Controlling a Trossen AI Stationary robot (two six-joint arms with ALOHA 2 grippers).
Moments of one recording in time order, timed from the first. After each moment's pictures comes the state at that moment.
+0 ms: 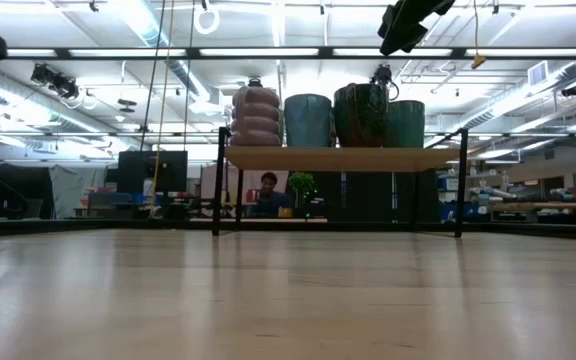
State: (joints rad) left arm -0.89 1.42 0.97 -1.00 -0.17 -0.72; right arm 0.00 1.35 1.34 -0.91 -0.15 0.00
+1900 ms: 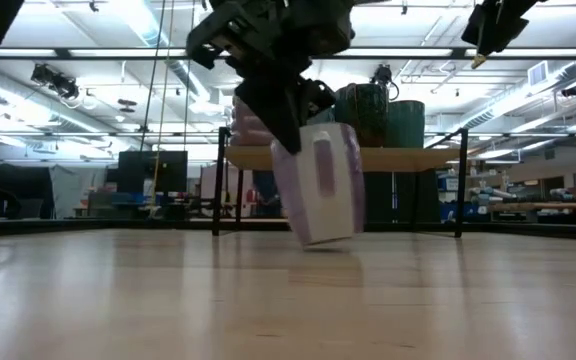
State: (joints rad) left arm -0.07 2.00 1.64 -0.84 0.18 0.43; right arm 0.18 1.07 1.12 -1.05 -0.05 0.36
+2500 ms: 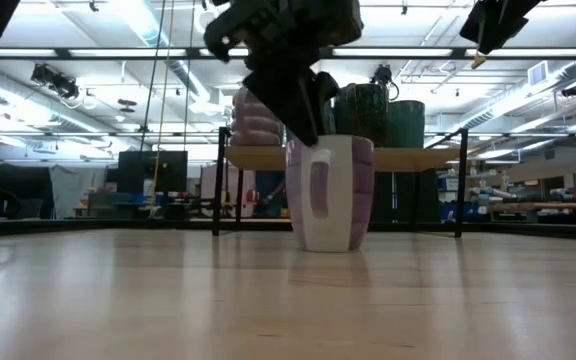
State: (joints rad) left arm -0.11 2.00 1.64 -0.76 0.10 0.33; right arm 0.21 1.07 1.12 -1.05 -0.02 0.31
